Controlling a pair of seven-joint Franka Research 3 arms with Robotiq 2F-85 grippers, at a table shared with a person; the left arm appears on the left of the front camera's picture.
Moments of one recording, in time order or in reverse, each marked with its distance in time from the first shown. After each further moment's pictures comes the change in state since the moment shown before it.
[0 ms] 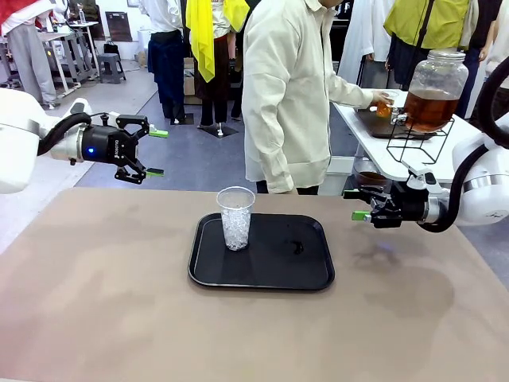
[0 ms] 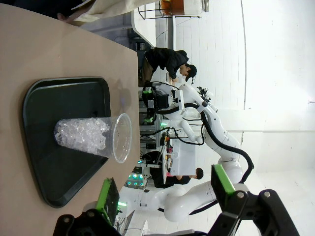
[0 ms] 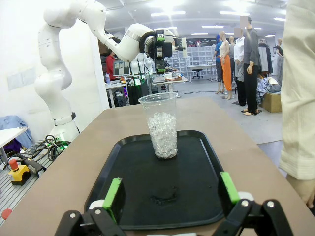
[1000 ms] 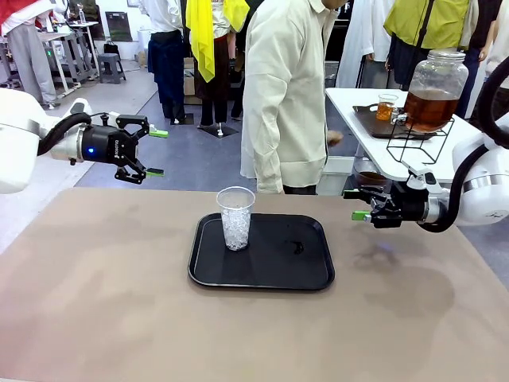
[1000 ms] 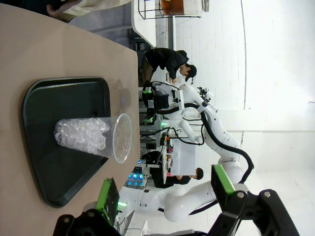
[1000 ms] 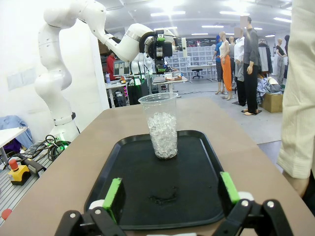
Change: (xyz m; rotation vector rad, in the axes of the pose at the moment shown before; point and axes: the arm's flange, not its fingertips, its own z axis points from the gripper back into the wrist) left arm 0.000 0.000 0.000 0.000 0.000 0.000; right arm 0.000 0.000 0.000 0.000 0.000 0.000
